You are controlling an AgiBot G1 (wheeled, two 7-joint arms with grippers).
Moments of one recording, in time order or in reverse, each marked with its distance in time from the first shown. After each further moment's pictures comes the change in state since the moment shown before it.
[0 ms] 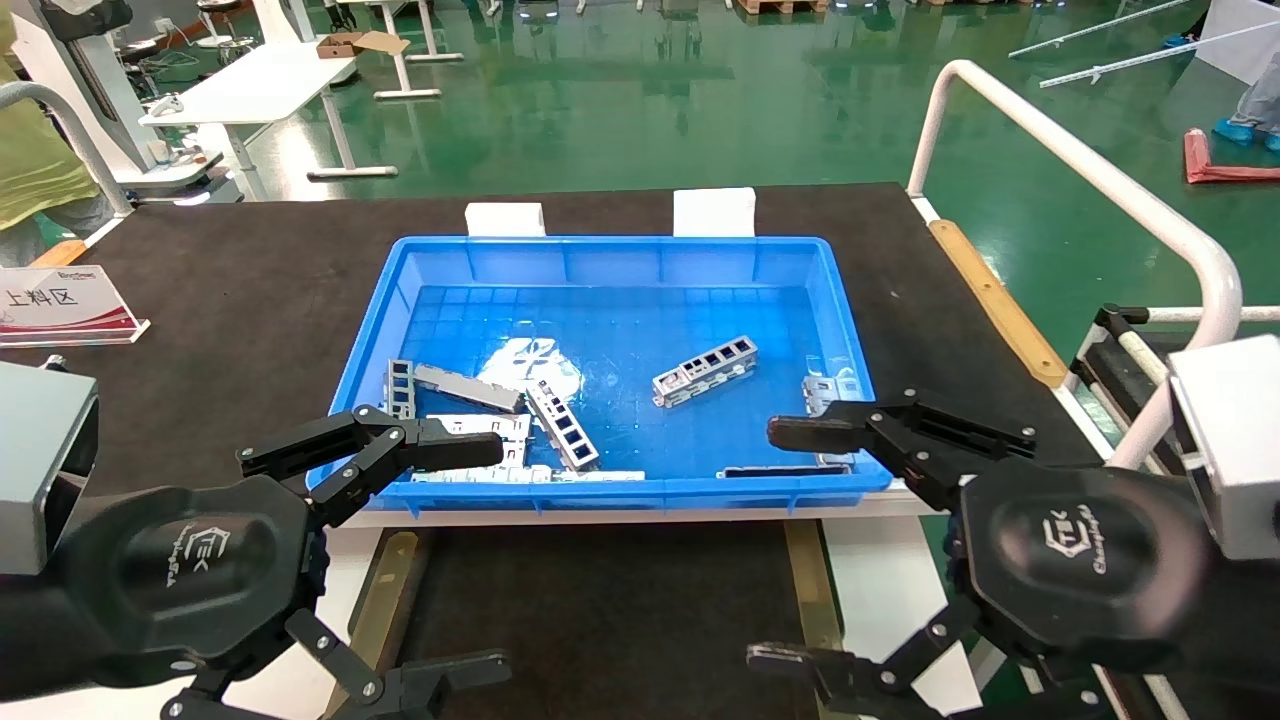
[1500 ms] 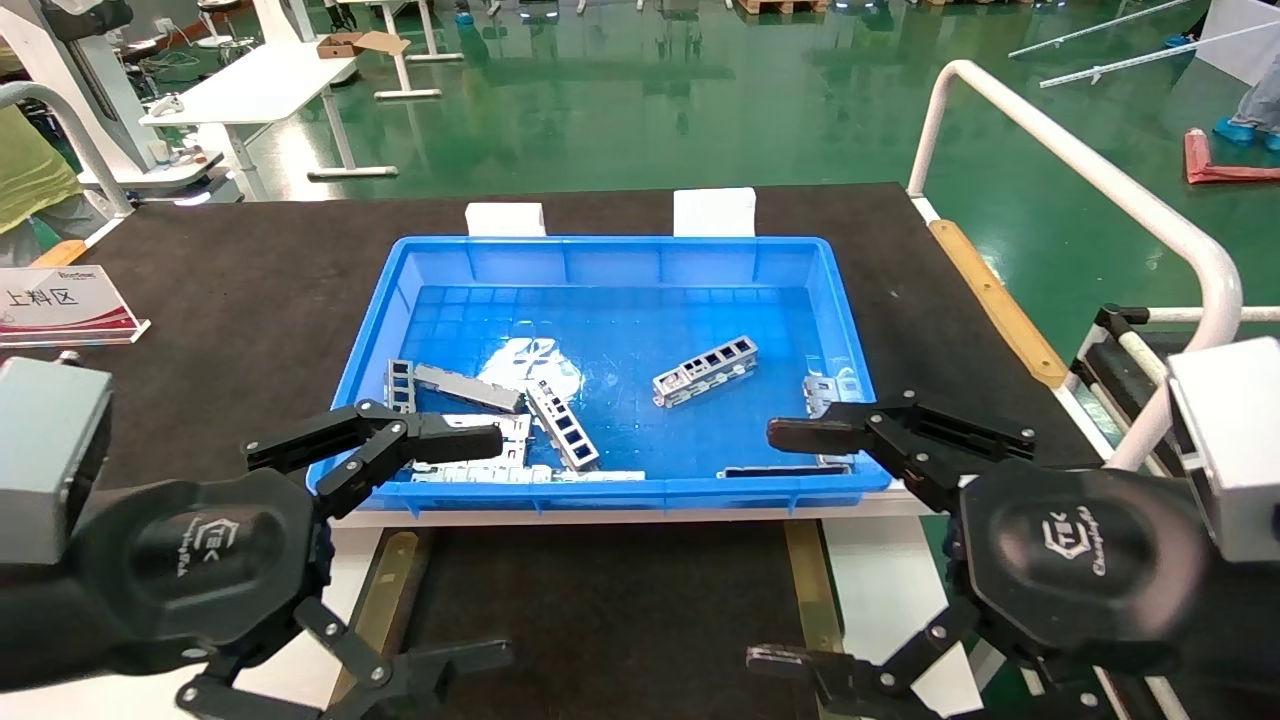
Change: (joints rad) left arm -0.009 0.017 0.012 0.014 0.036 -0.020 0.015; right arm -0.001 -0.002 0.007 0.000 -0.006 -0.003 0.003
